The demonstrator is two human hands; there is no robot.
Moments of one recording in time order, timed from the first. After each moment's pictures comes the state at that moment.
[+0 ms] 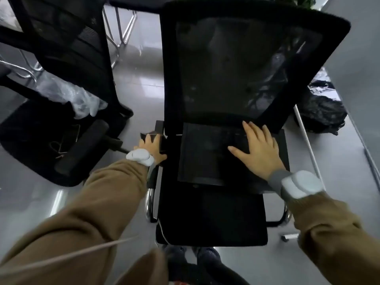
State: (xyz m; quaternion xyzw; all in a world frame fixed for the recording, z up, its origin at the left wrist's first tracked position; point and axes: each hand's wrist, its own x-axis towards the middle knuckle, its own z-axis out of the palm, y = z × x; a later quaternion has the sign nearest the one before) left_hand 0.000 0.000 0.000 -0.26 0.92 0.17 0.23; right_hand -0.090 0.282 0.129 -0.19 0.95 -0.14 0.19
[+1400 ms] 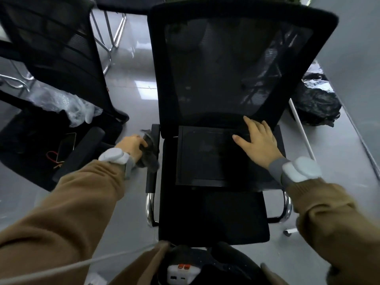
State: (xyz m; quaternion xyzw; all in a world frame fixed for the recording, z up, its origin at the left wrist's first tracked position) left_hand 0.000 -0.051 0.034 -0.18 0.95 0.17 0.21; right_hand -0.114 0.280 0.130 -0.14 0.95 -0.18 0.20
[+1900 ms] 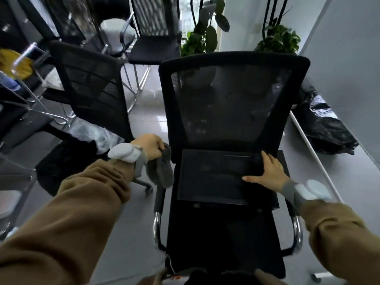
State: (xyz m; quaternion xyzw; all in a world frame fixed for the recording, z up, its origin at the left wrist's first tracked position) left_hand -0.032 -0.009 0.153 -0.19 0.96 0.17 0.15; right_hand -0.122 0.348 0.110 -0.10 0.93 -0.22 0.28
